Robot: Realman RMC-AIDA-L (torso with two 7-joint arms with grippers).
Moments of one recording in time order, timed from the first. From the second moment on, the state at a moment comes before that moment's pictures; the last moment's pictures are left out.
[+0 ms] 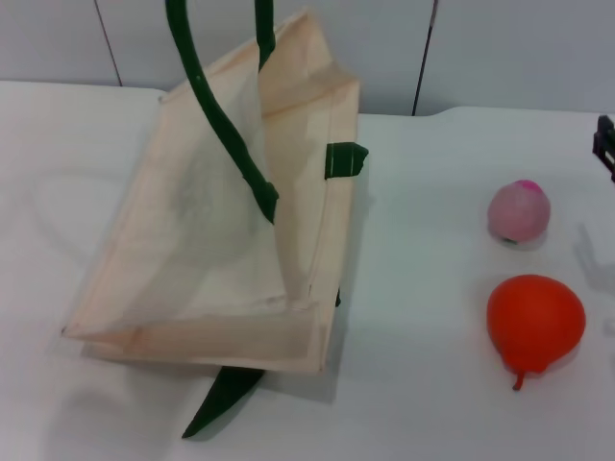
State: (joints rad) left arm -0.60 -2.03 1.11 1.96 -0.63 -1.43 0.48; right arm -0.02 2.02 -1.92 -1.50 2.35 -0.24 -2.21
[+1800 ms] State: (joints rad) left arm -0.62 -2.03 1.10 2.01 -0.50 -1.48 0.47; right arm 0.14 2.03 -2.18 -1.94 2.88 -1.24 -2.67
